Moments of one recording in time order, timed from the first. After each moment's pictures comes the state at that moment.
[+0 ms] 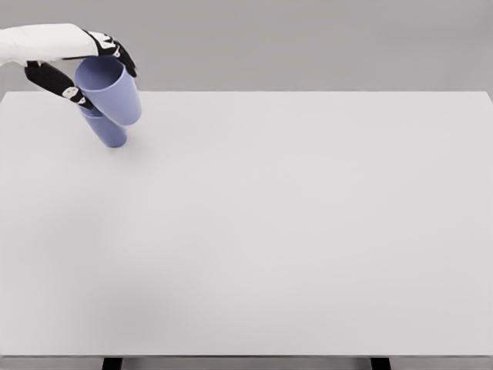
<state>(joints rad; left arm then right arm) -1.23 0.93 -1.07 -1.22 0.15 -0.61 -0.61 -0.01 0.00 -0.07 0.14 0.07 -0.15 0.17</state>
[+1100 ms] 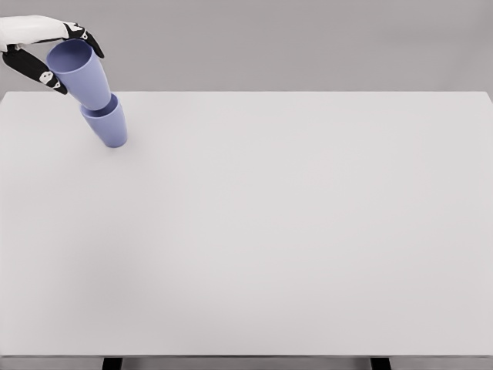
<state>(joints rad) -1.27 0.83 -1.10 -0.87 0.11 -0.61 -0.61 -0.01 0.00 -0.07 0.14 0.07 -0.15 0.17</state>
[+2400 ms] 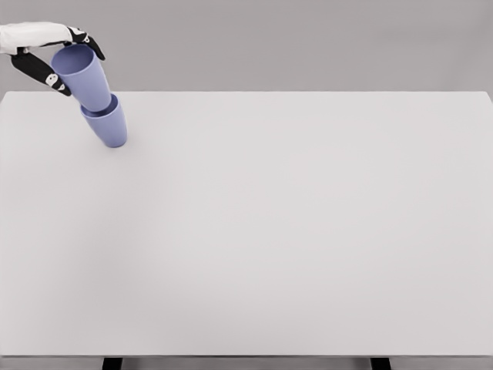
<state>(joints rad) -1.28 0.73 -1.09 -0.69 0.07 -0.61 -0.61 -0.01 0.00 -0.07 0.14 0.07 -0.15 0.17</state>
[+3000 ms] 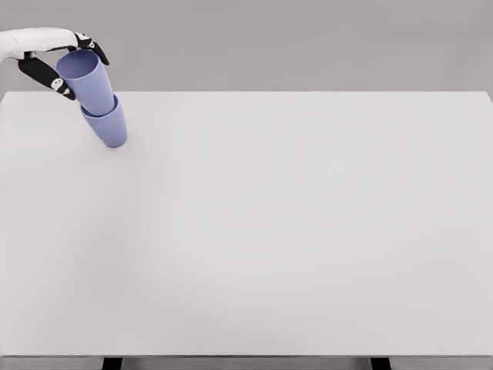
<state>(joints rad) -1.27 0.71 -1.08 -0.67 0.05 -0.61 -0.61 -0.01 0.00 -0.07 0.14 0.07 -0.15 0.17</state>
